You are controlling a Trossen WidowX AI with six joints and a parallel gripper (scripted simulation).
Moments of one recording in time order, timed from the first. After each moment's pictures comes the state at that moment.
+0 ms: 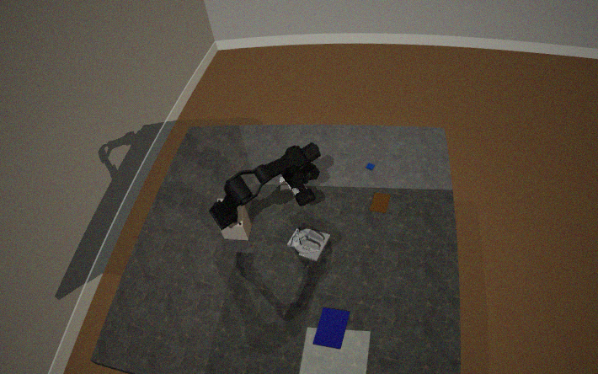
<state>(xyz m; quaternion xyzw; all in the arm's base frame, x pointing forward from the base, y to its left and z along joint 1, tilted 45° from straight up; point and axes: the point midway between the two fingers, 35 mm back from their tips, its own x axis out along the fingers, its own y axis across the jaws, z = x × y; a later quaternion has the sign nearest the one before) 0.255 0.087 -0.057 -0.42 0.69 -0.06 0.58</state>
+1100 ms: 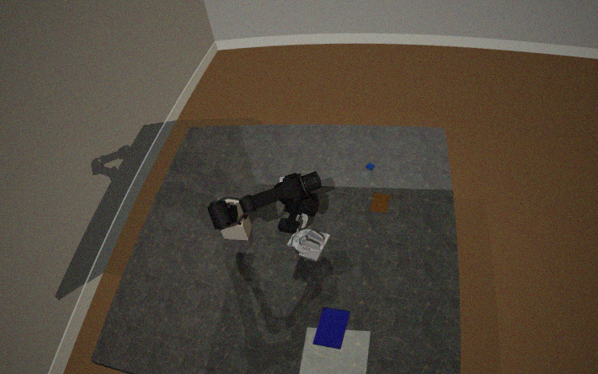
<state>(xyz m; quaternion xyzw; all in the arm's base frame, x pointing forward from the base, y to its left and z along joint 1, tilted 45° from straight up) 0.260 -0.001 0.007 -0.21 0.63 -0.31 0.68</state>
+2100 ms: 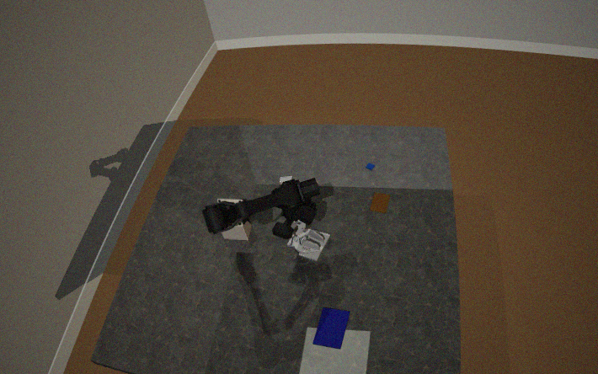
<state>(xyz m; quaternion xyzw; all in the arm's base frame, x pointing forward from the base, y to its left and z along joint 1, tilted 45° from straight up) 0.254 -0.020 0.019 -0.16 0.60 -0.37 0.70</state>
